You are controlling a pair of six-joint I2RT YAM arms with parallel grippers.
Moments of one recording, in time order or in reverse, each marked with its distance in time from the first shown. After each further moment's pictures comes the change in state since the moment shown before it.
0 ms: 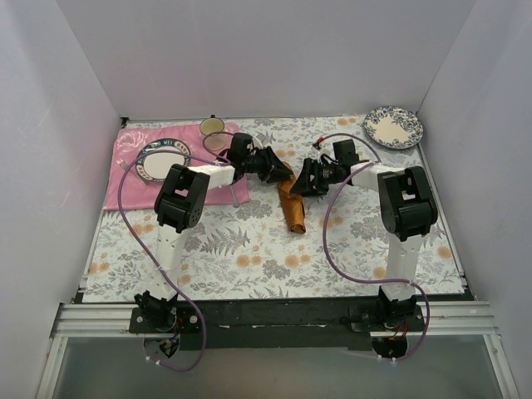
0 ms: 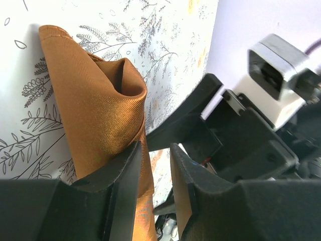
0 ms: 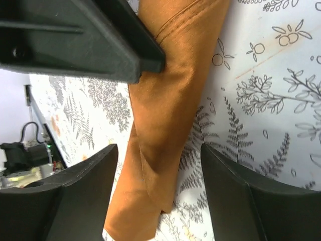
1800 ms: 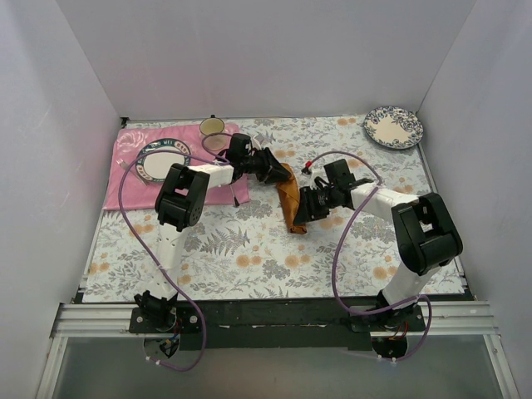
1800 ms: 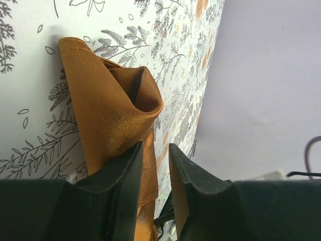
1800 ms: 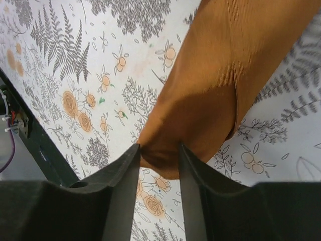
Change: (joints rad) left arm 0.014 0.027 0.021 -0.022 0.014 0.007; right arm 0.155 -0.357 -0.266 -0.165 0.182 -0.188
